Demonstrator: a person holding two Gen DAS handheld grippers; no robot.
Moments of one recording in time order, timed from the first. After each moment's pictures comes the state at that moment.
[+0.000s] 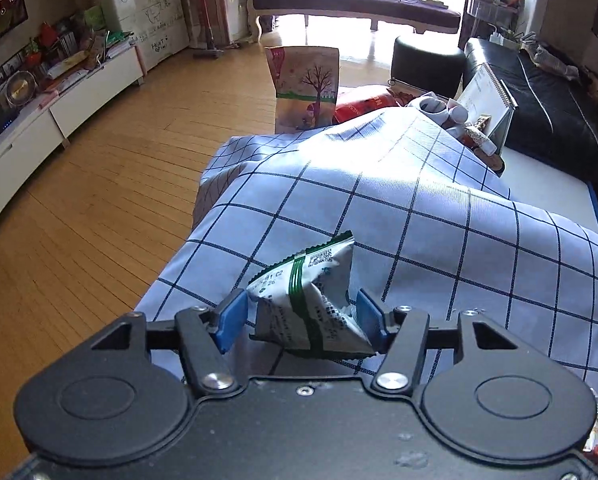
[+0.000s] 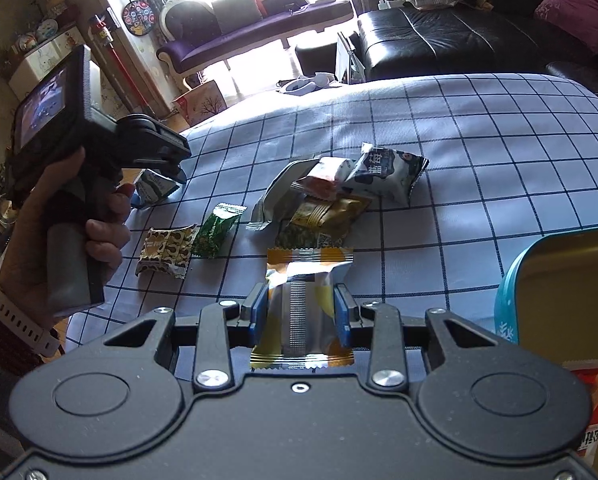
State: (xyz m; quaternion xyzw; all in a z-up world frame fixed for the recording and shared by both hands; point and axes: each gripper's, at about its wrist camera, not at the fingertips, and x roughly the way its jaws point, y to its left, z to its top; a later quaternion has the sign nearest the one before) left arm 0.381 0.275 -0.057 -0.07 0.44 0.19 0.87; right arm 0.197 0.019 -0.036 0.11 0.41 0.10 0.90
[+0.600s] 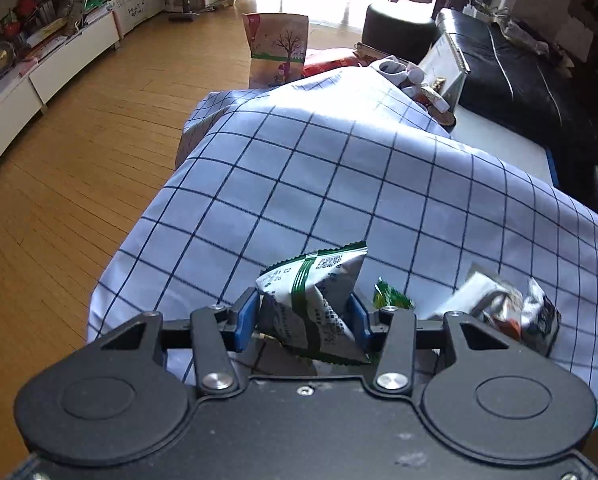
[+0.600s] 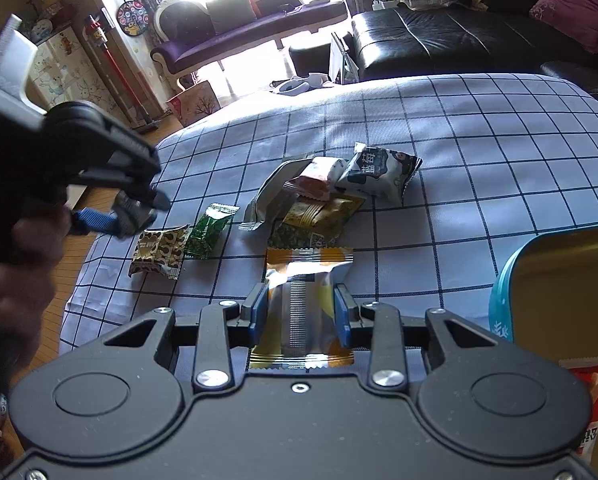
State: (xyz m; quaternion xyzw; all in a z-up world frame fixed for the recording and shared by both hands) left arm 0.306 0.235 -0.017 -0.10 0.49 0.13 0.85; right arm 0.196 0.018 -0.035 0.11 0.41 0.09 0.90
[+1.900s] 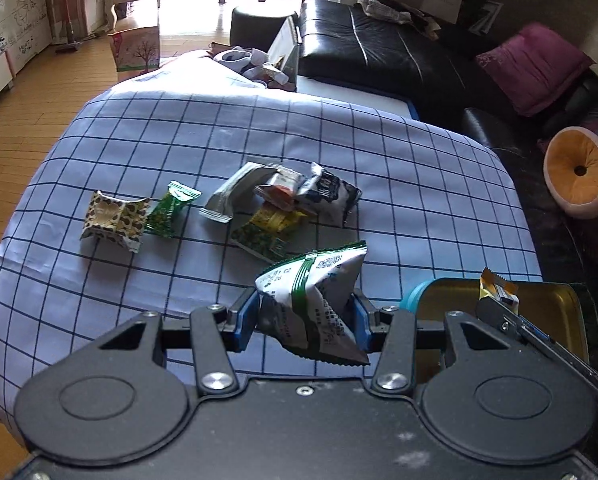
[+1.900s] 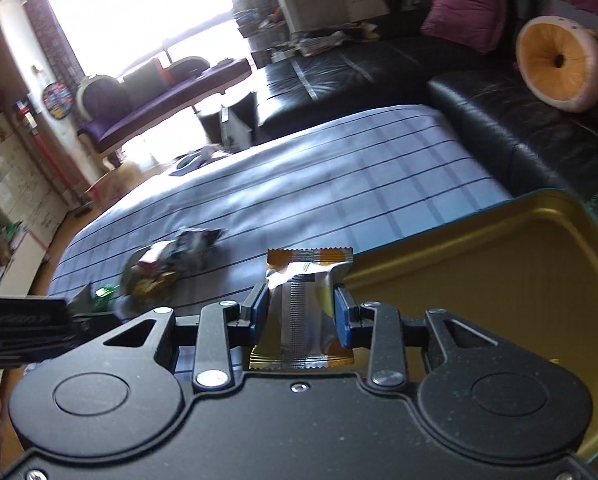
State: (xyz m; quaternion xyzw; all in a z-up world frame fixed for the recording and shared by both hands) left arm 0.214 0.108 0.002 -0.09 0.47 -0.04 0.88; right arm 0.151 -0.125 -0.011 0.18 0.35 -0.05 0.92
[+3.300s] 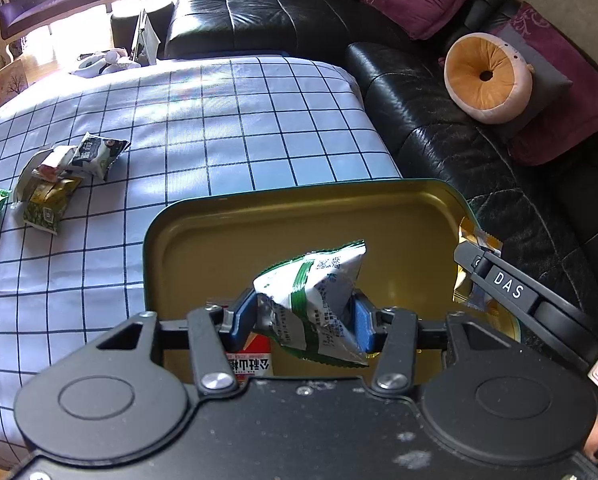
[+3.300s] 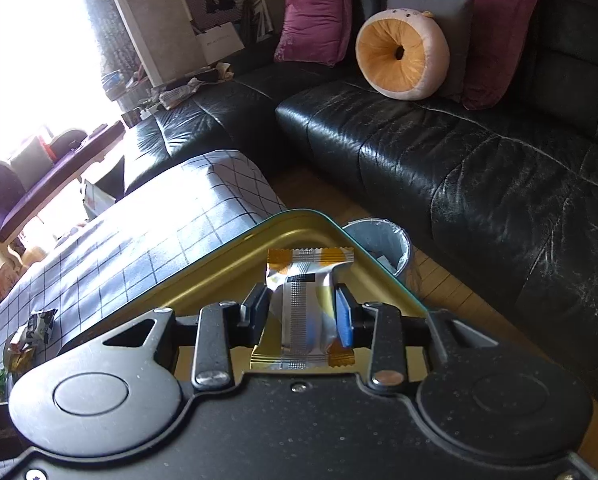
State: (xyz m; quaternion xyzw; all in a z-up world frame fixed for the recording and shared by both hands) left arm 0.177 -0.063 -0.020 -0.01 0.49 -0.17 0.85; right arm 0.095 -0.243 -0.020 0.22 0.32 -0.21 0.90
